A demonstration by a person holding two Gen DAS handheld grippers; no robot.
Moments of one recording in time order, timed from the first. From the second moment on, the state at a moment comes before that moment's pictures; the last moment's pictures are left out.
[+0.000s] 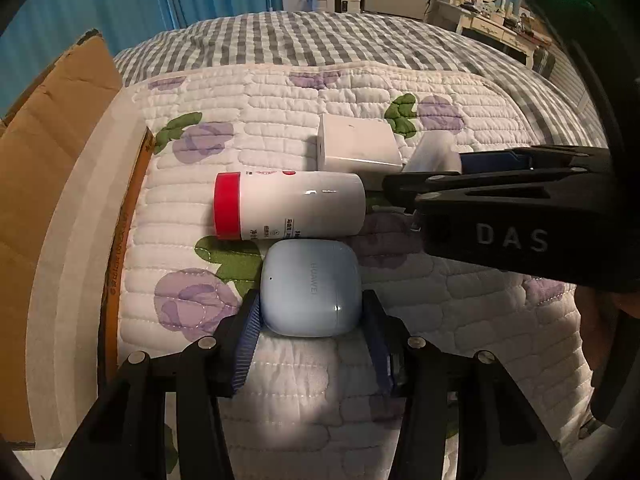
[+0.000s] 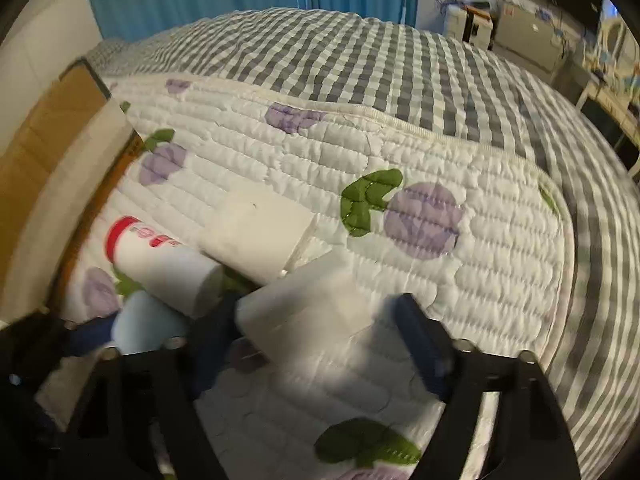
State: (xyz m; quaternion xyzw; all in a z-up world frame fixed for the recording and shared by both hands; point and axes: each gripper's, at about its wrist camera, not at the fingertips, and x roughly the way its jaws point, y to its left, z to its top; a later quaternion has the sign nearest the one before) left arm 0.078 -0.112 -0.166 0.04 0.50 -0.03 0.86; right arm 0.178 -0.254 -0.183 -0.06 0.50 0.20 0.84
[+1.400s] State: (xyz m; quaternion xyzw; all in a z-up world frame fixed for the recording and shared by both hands) left arm 0.033 -0.023 0.007 -0.04 0.39 -0.06 0.92; right arm 0.063 -0.254 -0.023 -0.12 0.41 0.13 0.90
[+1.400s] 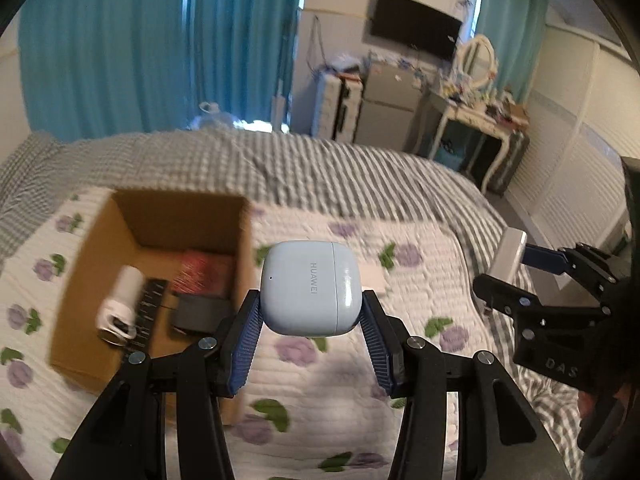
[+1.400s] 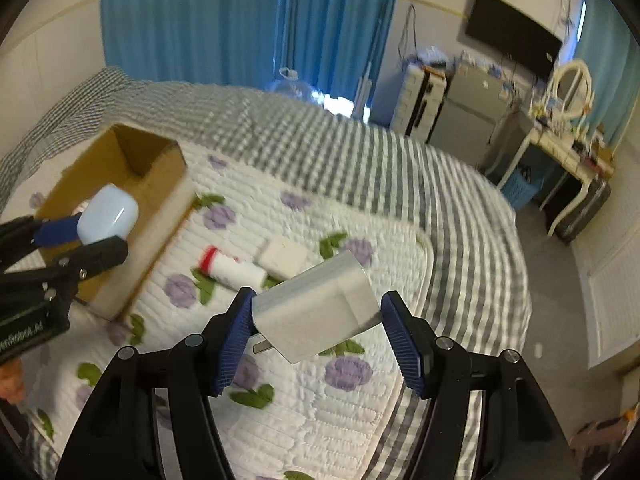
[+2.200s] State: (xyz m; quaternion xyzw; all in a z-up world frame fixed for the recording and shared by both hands) left arm 0.038 0.132 0.002 0.00 0.37 -0.02 0.93; right arm 0.070 -0.028 0.047 -0.18 0.35 0.25 0.88
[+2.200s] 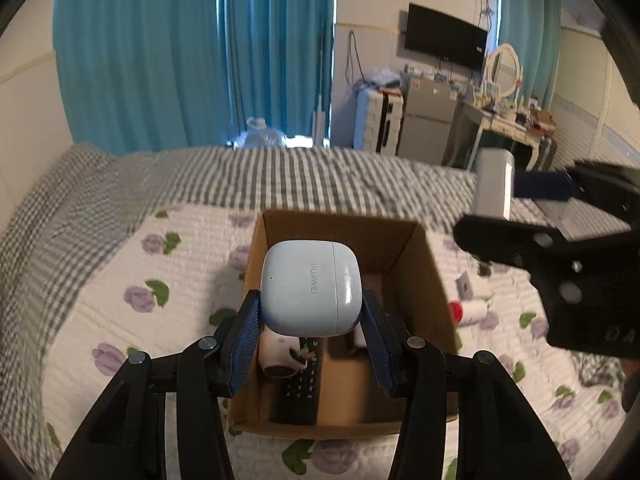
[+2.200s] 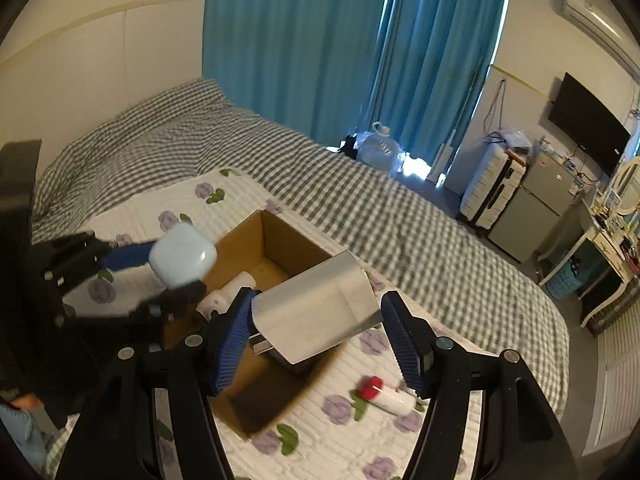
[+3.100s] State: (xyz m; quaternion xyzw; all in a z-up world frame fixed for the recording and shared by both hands) left arm 0.060 0.114 -0.073 0.02 0.45 -0.02 0.89; right arm 0.142 0.002 -0.074 -0.20 0.42 0.23 0.85
